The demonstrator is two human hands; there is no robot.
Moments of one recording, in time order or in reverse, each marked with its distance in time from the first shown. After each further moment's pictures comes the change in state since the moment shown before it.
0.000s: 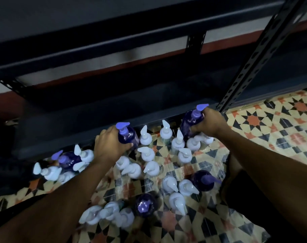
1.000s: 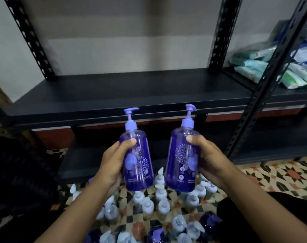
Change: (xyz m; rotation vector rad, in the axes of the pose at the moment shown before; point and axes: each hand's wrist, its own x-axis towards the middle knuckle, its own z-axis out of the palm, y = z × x) left_hand -0.122 0.052 -0.215 -1.593 0.012 -0.174; right_hand -0.215 -0.186 -0.124 1.253 -0.327 -0.194
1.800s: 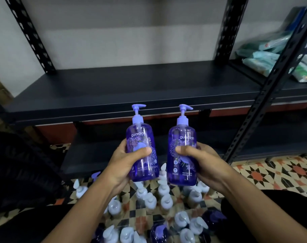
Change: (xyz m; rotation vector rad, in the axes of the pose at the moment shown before) left_hand 0.001 -0.006 0.004 0.066 -0.081 -0.077; right_hand 0.008 0.018 0.007 0.086 -0.075 0.088
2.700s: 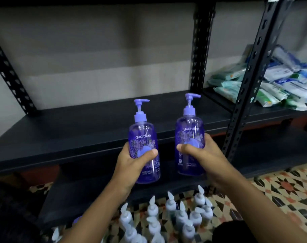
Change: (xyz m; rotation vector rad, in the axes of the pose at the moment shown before) left_hand 0.046 0.047 0.086 0.176 -0.036 0.313; right_hand 0.001 -0.096 -0.029 -0.247 0.345 -0.359
